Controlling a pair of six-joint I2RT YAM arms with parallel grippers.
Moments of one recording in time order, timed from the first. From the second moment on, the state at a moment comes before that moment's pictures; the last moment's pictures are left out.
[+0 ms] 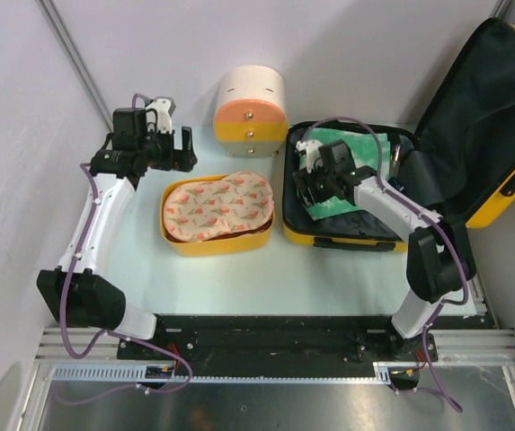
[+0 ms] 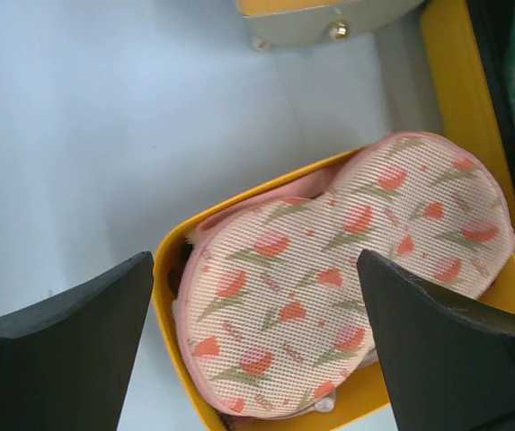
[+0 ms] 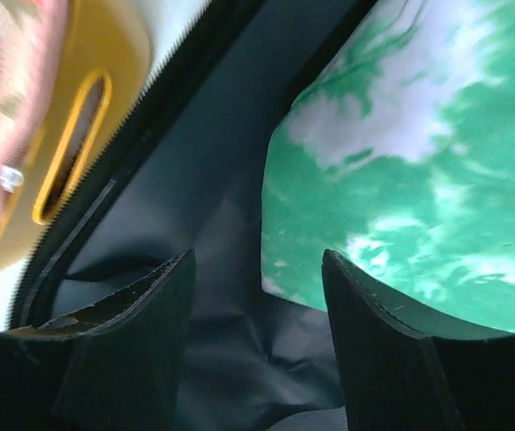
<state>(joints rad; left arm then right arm) -0.10 1.44 1.52 -0.69 0.21 0.03 0.44 1.69 1.34 -0.42 -0.14 -0.08</state>
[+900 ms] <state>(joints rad) -0.11 1.57 1.71 -0.63 0.35 -0.08 0.36 1.76 1.26 -0.37 -0.18 -0.19</state>
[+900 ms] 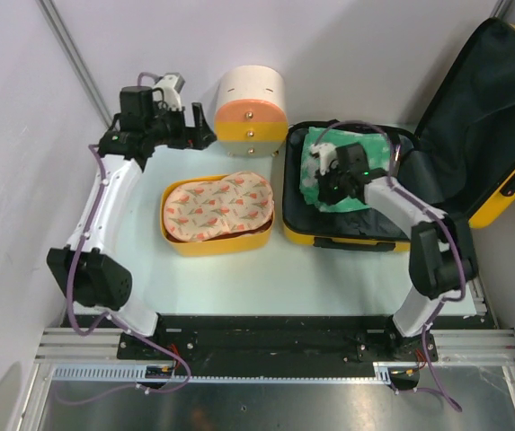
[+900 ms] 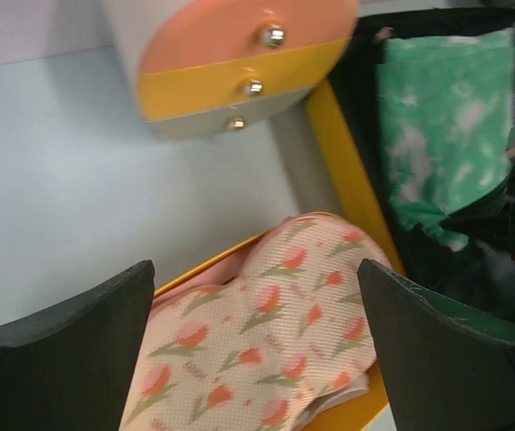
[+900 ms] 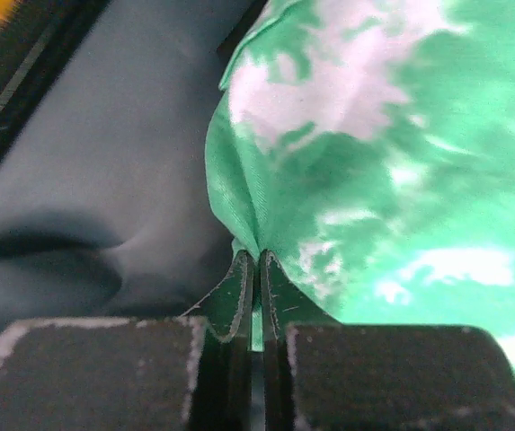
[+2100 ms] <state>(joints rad) -0.61 2.38 2.22 -0.49 0.59 -0.62 0.14 1.45 1.26 -0.51 -0.50 -0.19</state>
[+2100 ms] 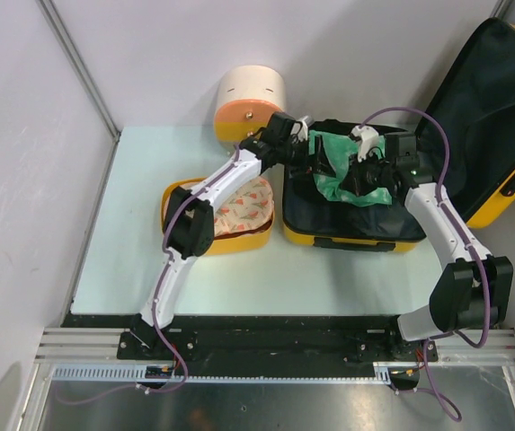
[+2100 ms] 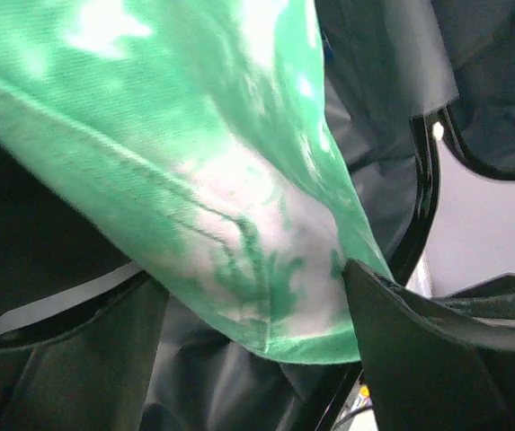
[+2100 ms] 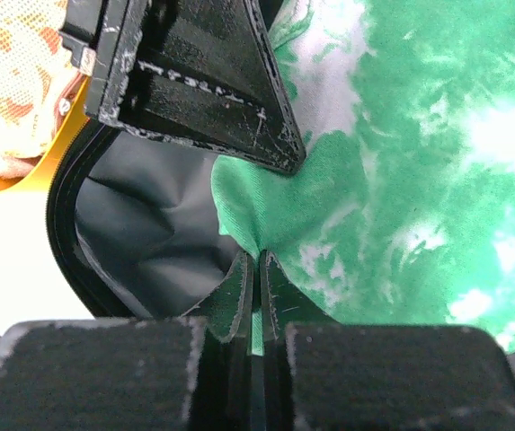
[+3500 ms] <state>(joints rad) -0.25 1.89 1.69 -0.71 0.68 -0.29 -0.01 1.85 1.26 -0.18 -0.80 0.35</state>
